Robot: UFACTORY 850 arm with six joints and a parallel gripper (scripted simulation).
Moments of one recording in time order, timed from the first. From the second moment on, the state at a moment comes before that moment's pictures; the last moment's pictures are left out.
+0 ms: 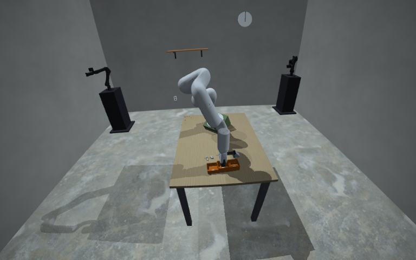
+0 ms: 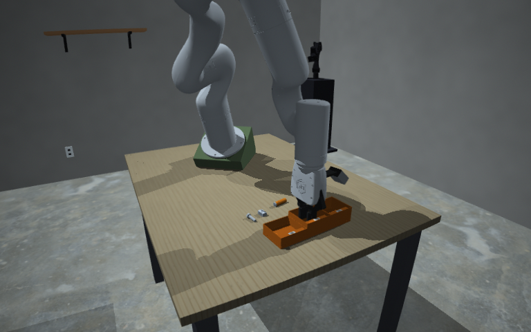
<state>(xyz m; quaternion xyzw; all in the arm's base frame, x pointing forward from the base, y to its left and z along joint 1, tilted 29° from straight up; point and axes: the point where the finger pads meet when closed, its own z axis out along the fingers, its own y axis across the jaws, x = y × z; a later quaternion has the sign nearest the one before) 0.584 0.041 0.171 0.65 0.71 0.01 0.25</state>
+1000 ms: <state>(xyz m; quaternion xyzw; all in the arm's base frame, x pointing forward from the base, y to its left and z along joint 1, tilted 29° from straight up) 0.569 0.053 0.206 0.65 0.71 0.01 0.25</state>
